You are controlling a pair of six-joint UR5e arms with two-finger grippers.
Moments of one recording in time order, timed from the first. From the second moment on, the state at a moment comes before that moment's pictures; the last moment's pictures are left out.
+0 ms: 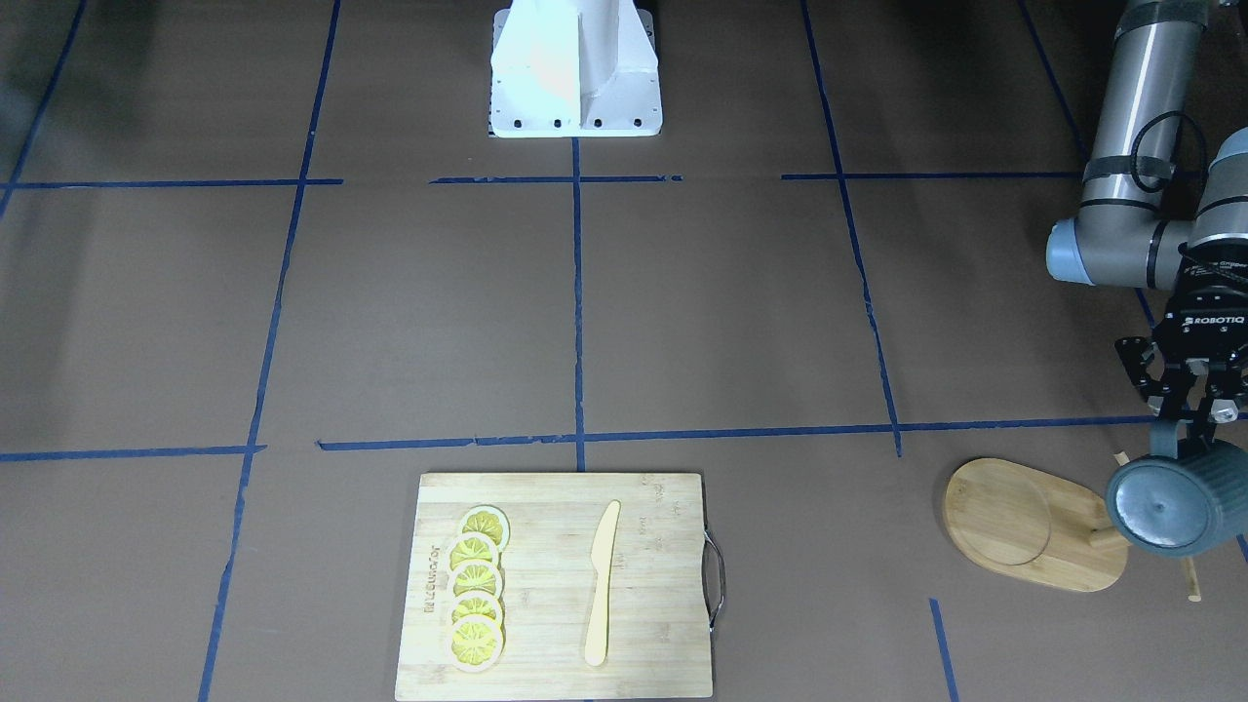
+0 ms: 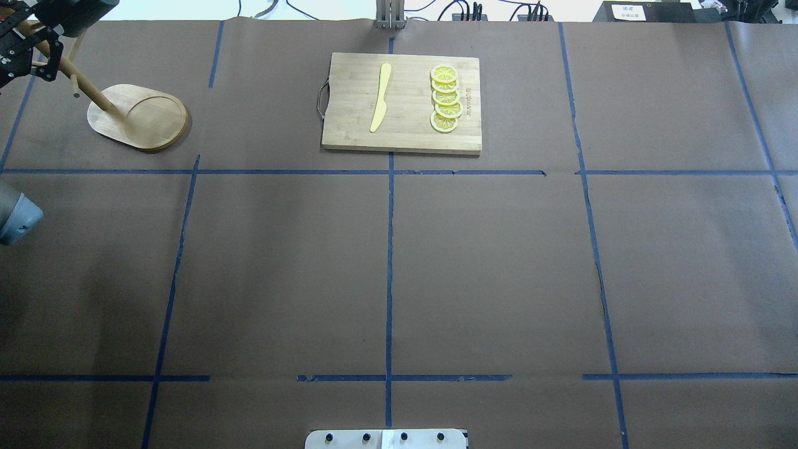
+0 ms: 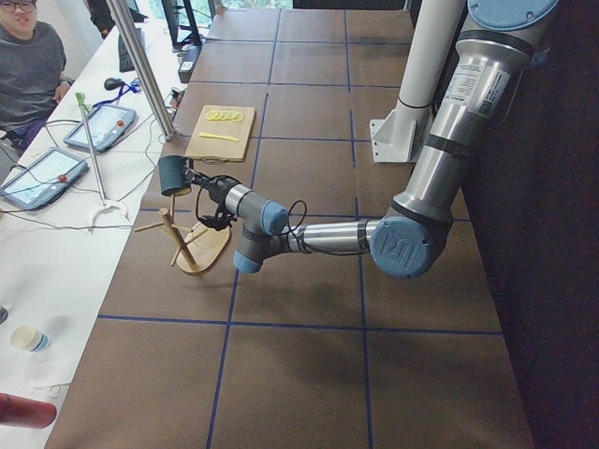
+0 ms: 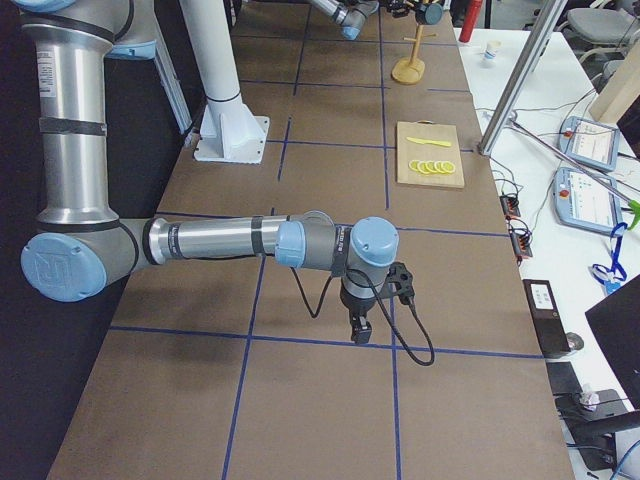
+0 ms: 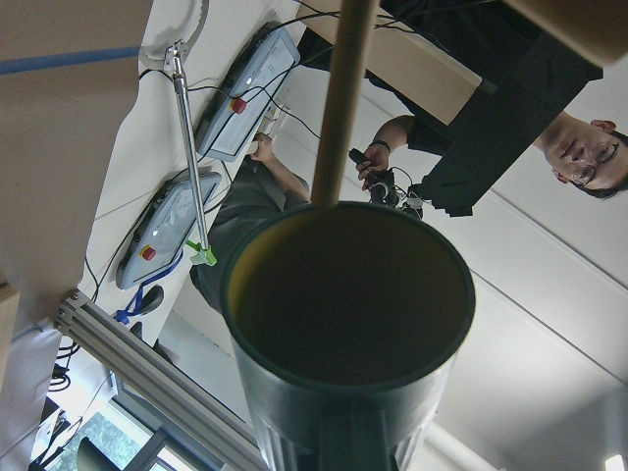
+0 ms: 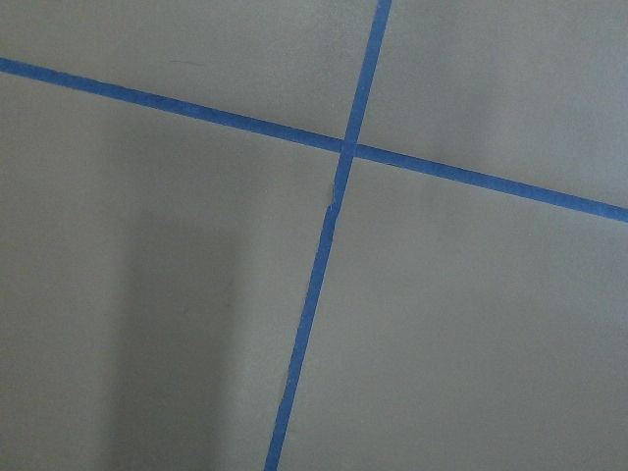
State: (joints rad) left arm -1.07 -1.89 -1.04 -3.71 -1.54 -2.89; right arm 1.57 -1.60 1.71 -1.74 2.30 -0.27
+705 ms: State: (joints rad) left arm -1.07 -1.88 -0.92 -3.81 -1.54 -2.89; right arm 1.57 -1.60 1.71 -1.74 2.30 -0.27
